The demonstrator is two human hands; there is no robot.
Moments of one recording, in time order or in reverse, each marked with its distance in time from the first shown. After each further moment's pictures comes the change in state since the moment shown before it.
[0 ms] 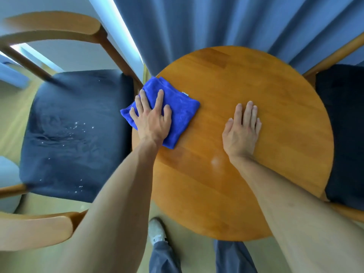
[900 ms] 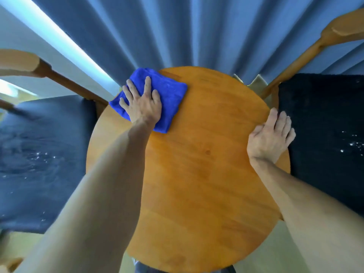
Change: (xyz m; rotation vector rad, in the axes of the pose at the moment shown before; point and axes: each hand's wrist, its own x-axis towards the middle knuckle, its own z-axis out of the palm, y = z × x) left_hand 0.090 0.154 0.023 0.025 -0.021 -0.074; right_hand 0.099 0.162 -0.032 -0.016 0.163 0.315
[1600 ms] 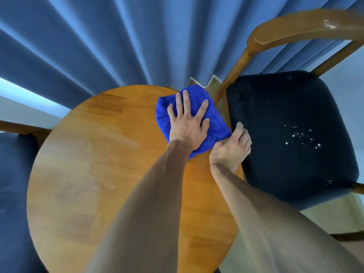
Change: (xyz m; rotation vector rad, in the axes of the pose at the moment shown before) left_hand -0.102 0.200 0.065 0.161 -0.111 0.758; right_hand 0.017 0.016 -0.003 0.179 0.068 0.315
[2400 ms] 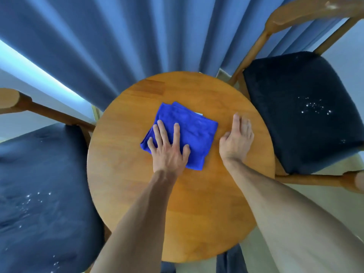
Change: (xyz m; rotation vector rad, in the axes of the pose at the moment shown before) left_hand -0.200 -0.156 -0.004 -0.020 -0.014 -0.117; right_hand -0.132 -0.037 -0.021 -0.061 -0.105 -0.126
